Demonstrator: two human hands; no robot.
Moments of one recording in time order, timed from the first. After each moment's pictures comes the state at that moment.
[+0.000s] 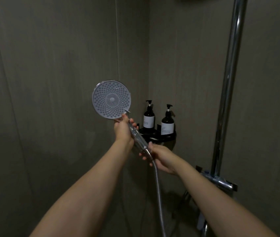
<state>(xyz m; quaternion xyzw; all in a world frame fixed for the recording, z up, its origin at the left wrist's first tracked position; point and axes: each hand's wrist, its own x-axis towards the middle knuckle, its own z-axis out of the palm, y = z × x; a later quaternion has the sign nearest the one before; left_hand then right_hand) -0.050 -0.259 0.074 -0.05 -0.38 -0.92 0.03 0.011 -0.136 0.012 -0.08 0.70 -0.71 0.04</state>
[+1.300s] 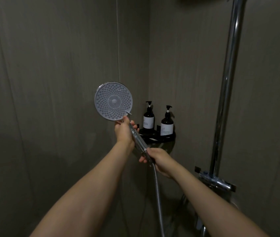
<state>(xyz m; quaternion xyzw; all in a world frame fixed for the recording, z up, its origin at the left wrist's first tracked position) -0.041 -0.257 0.072 -0.04 -0.40 -0.91 0.06 0.012 -0.143 0.002 -0.10 0.75 -0.66 -0.03</state>
